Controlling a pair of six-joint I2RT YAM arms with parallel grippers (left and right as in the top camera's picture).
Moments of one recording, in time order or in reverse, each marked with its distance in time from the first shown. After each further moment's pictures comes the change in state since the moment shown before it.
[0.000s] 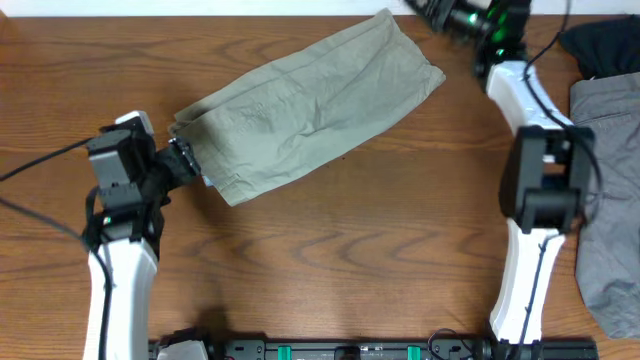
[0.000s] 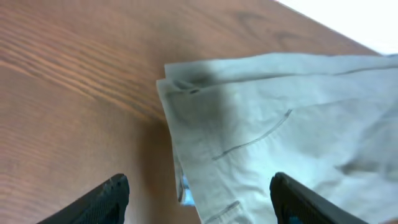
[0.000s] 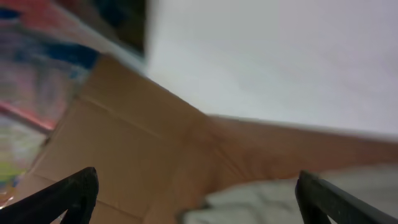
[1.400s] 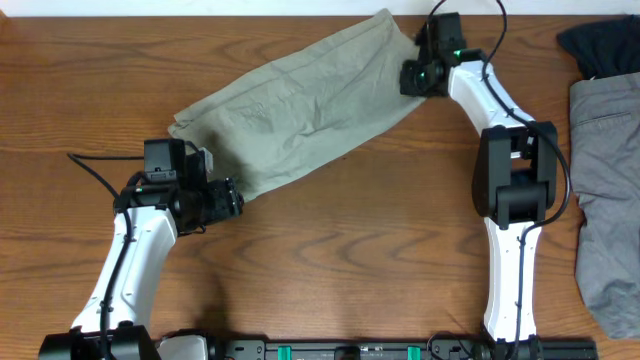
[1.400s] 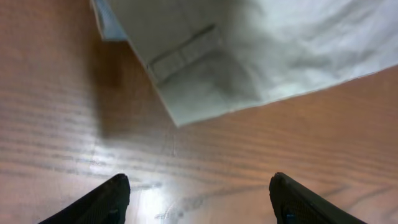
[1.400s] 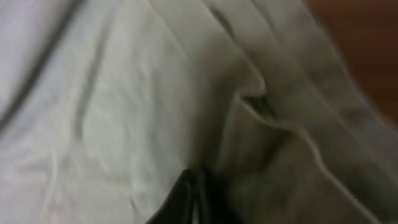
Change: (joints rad) left arm -0.144 0.215 0.023 -0.381 0.130 0.060; right arm 0.134 0.124 0.084 -1.159 0.887 -0.782
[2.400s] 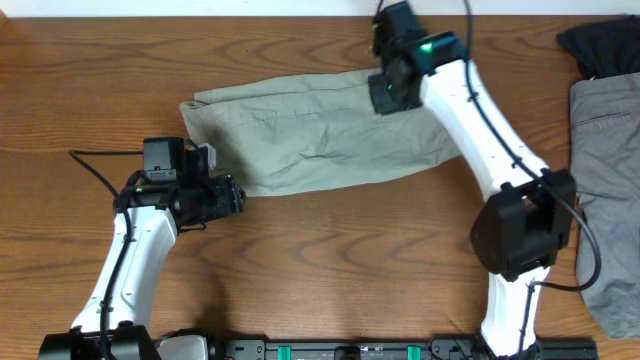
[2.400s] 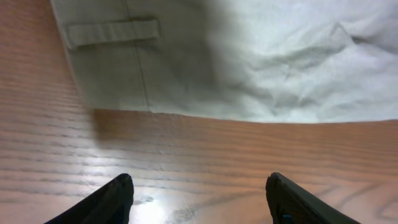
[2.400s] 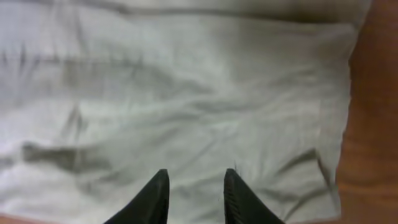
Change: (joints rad) left arm 0.000 0.000 0.007 0.029 0.045 0.038; right arm 0.198 -0.354 -0.019 -0.418 0.183 -0.076
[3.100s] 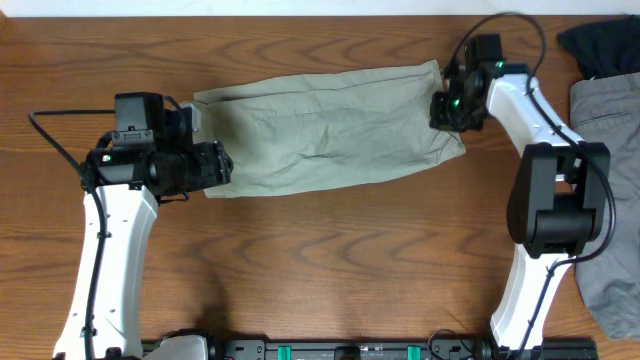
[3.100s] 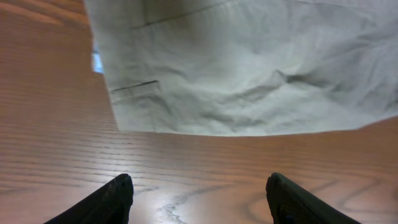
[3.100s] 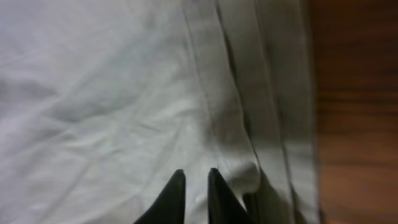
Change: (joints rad) left arm -0.010 0.000 0.365 -0.295 -0.046 0.036; right arm -0.296 0.069 -0.340 0.280 -0.283 -0.035
